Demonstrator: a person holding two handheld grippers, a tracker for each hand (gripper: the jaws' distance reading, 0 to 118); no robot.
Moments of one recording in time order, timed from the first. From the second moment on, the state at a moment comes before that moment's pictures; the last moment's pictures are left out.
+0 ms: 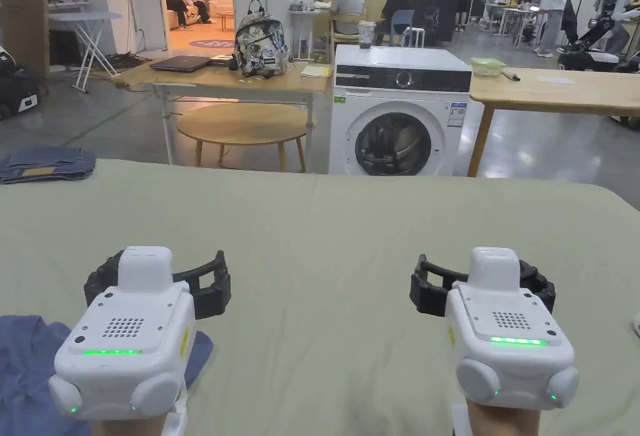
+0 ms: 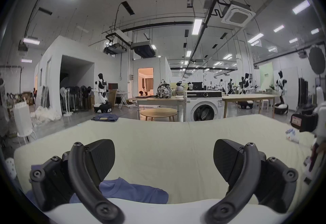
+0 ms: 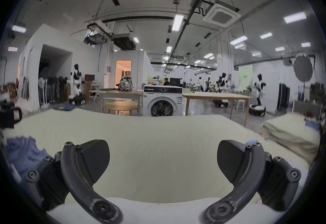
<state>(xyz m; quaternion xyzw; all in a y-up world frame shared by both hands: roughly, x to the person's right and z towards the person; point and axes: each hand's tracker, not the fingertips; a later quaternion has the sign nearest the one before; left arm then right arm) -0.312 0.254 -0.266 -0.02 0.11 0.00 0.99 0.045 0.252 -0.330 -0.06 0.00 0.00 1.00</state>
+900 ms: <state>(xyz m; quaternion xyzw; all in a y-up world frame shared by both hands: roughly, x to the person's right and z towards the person) -0.267 0.235 -0.281 -0.05 0.15 -0.54 0.83 0.004 0.222 -0.331 0.08 -0.01 0.61 0.79</state>
